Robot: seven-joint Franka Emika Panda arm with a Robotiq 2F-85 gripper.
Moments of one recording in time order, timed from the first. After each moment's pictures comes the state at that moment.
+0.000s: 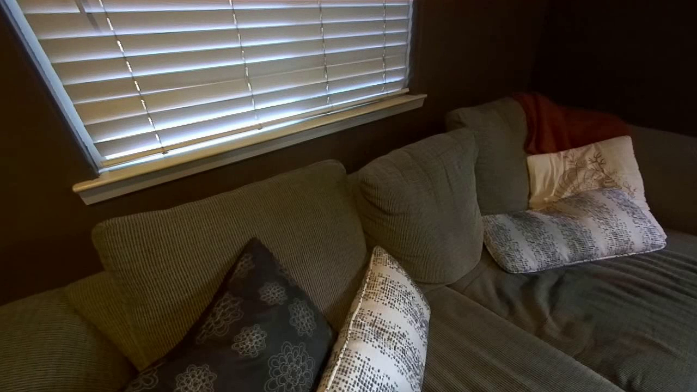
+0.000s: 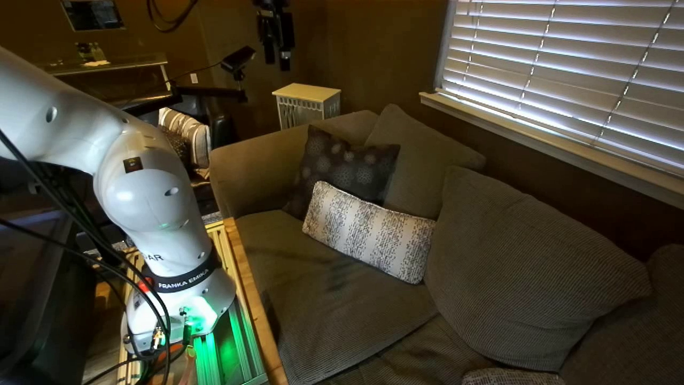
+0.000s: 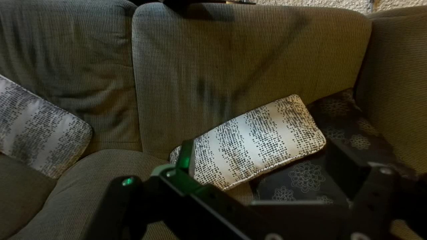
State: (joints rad) arm 0.15 -0.67 0.29 -2.28 0.16 1.59 0.34
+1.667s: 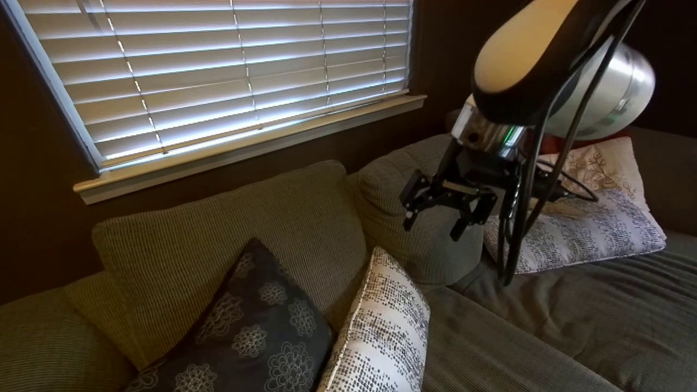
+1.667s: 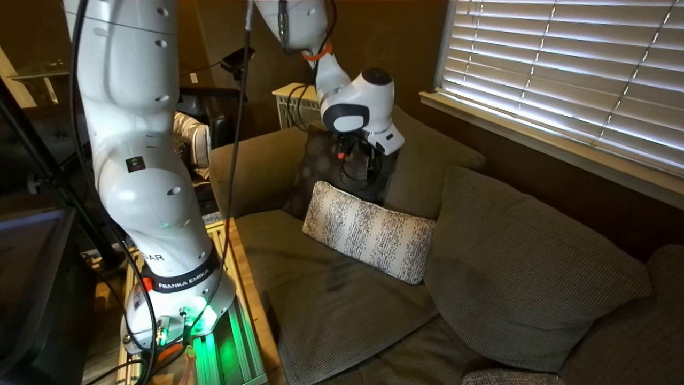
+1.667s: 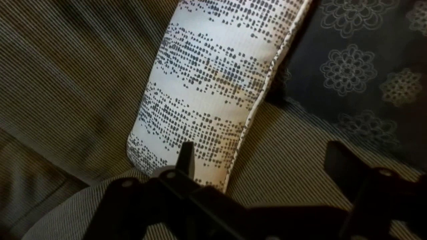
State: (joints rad) arm 0.16 0.29 0.12 -2.33 0.63 2.85 0.27
